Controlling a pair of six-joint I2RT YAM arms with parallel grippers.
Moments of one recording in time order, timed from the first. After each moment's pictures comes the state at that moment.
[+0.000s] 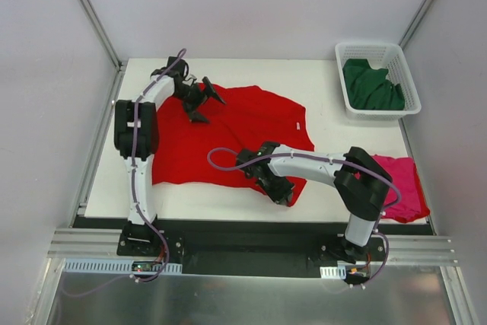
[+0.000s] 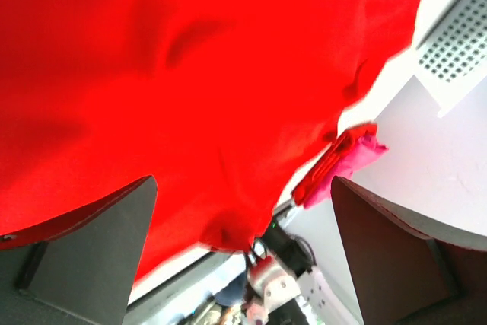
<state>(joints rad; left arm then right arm) -0.11 2.30 1.87 -0.77 0.72 -0.76 1.06 1.79 1.22 -1.18 0.17 0.38</state>
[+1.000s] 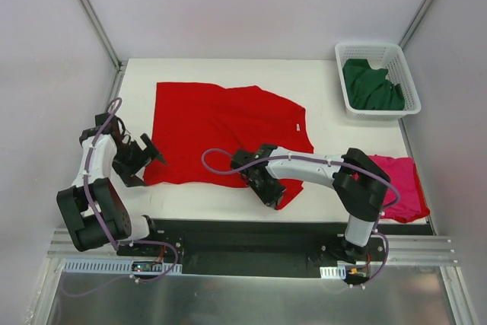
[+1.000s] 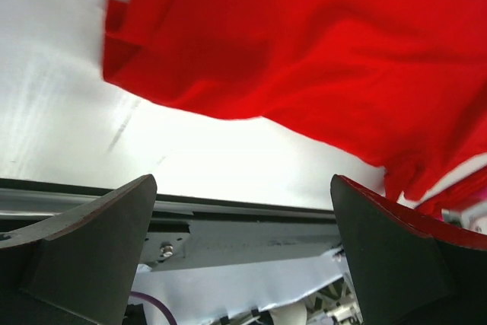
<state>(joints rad) 0.34 1.32 0.90 -1.04 0.38 -0.39 1.08 1.80 1.23 -1.08 0.07 0.41</state>
